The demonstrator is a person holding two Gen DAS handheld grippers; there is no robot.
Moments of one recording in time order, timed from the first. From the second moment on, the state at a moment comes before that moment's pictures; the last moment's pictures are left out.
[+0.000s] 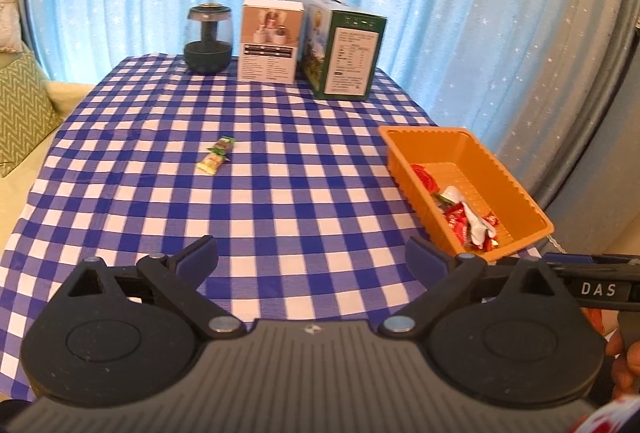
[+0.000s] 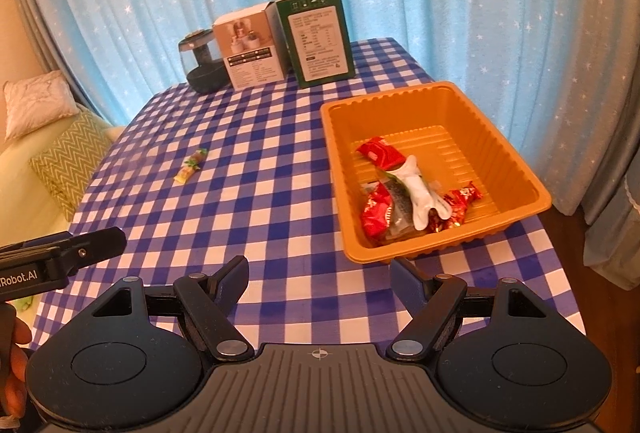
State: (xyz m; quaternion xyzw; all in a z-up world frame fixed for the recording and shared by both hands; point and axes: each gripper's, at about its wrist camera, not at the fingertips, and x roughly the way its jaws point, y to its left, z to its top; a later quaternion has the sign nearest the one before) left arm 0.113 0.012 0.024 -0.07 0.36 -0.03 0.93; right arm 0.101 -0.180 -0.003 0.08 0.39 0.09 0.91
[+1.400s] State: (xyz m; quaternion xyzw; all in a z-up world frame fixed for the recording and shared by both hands) left arm 0.240 0.118 -0.045 -0.05 0.38 0.02 0.92; right arm 0.245 -0.070 -0.059 0.04 0.37 0.17 0.91
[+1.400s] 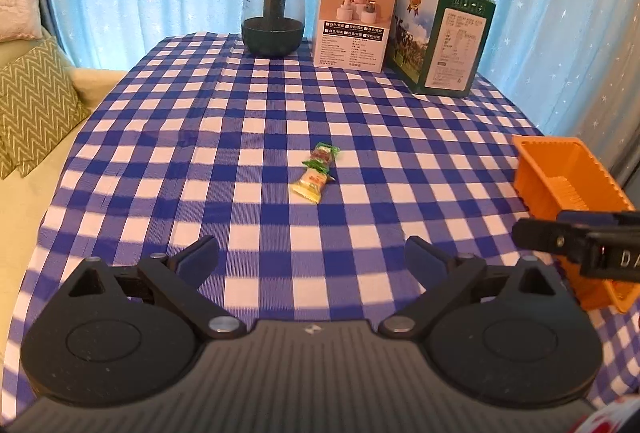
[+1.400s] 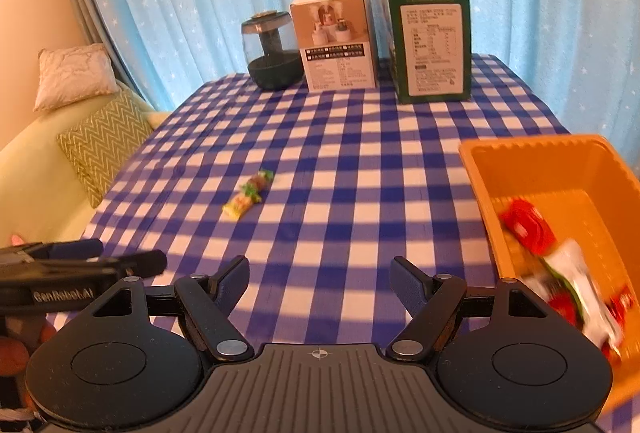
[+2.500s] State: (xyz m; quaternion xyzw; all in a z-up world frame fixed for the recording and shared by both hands) left arm 0.371 0.119 -0.126 0.03 0.39 -0.08 0.92; right arm 0.357 -0.020 -0.124 0.01 0.38 0.19 0.91
